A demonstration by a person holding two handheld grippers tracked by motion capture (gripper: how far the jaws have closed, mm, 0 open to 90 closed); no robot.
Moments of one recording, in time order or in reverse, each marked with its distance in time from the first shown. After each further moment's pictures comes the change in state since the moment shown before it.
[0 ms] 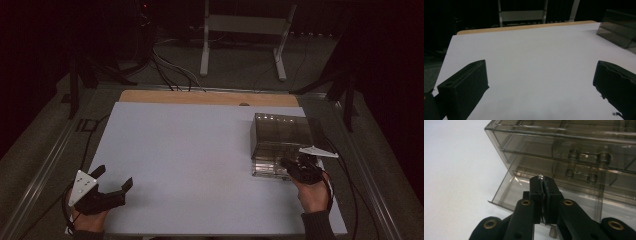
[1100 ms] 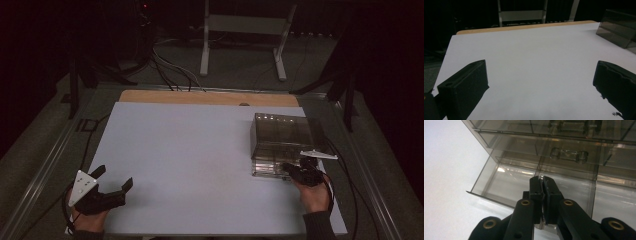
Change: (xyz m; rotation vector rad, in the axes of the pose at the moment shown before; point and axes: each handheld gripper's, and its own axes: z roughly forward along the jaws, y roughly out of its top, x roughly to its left) left arm 0.000 0.000 0.000 -0.001 -0.003 0.001; right arm -0.020 -0.015 0.015 0.069 -0.014 0.046
